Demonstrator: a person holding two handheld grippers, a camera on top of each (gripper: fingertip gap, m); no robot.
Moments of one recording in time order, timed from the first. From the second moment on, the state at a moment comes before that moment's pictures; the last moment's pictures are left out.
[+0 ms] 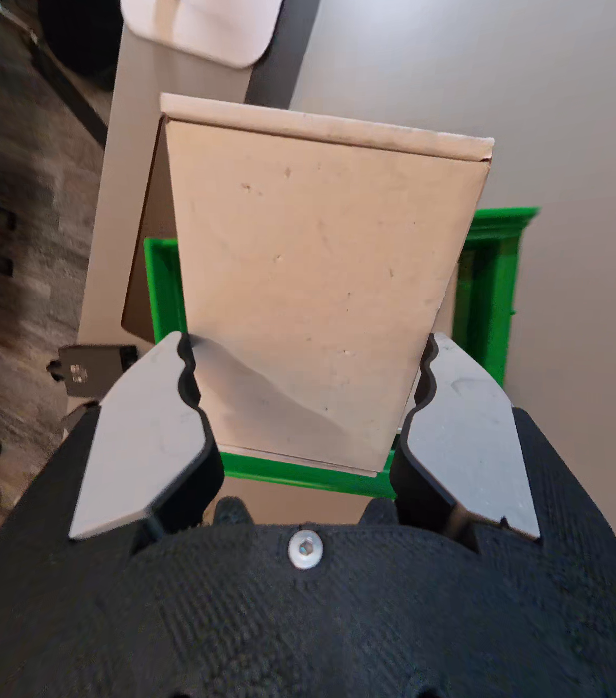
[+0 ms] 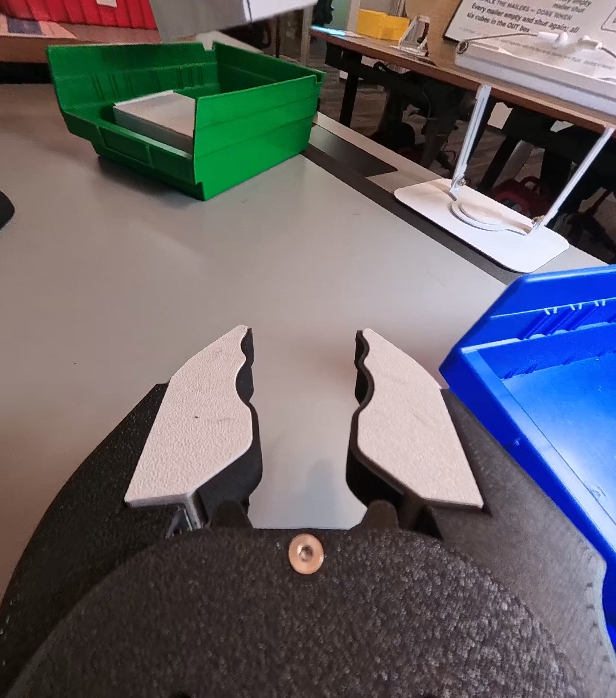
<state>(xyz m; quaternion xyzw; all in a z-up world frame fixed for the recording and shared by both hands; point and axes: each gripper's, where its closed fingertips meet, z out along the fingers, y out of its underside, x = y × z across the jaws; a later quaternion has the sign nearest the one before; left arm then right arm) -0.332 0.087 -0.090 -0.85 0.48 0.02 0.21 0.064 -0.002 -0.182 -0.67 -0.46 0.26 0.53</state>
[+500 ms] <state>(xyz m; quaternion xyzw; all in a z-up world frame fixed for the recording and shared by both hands) -0.106 -0.021 -0.099 -0.73 0.66 -0.06 0.18 0.008 -0.010 -0.143 -0.54 -0.55 0.09 0.64</state>
